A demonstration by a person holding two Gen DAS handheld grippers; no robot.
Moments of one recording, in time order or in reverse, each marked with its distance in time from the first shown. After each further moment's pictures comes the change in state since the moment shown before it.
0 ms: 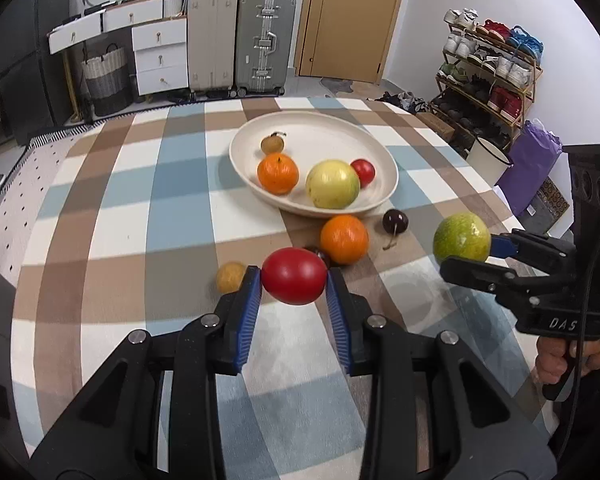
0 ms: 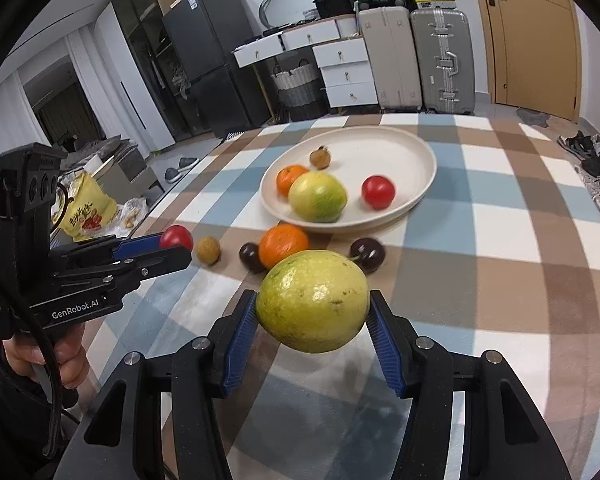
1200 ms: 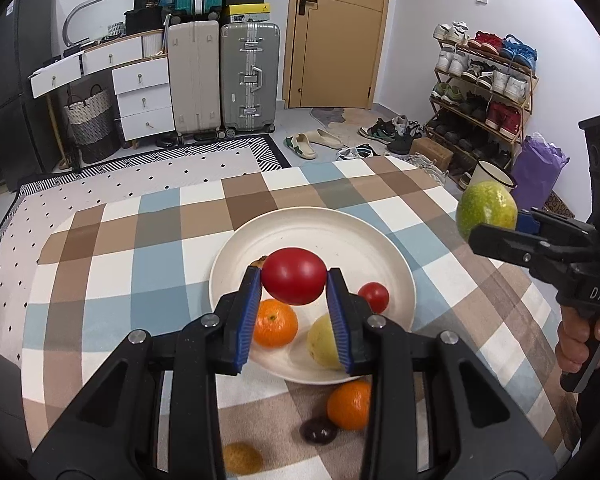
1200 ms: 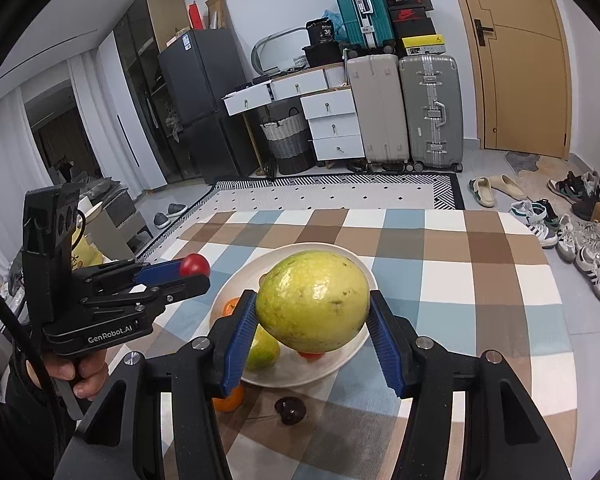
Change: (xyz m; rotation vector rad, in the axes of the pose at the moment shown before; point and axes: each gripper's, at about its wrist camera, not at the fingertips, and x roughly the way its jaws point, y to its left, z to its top) left arm 0.063 -0.005 0.123 0.070 -0.094 -0.007; right arm -0.007 -0.054 0.118 -0.017 -0.155 -0.027
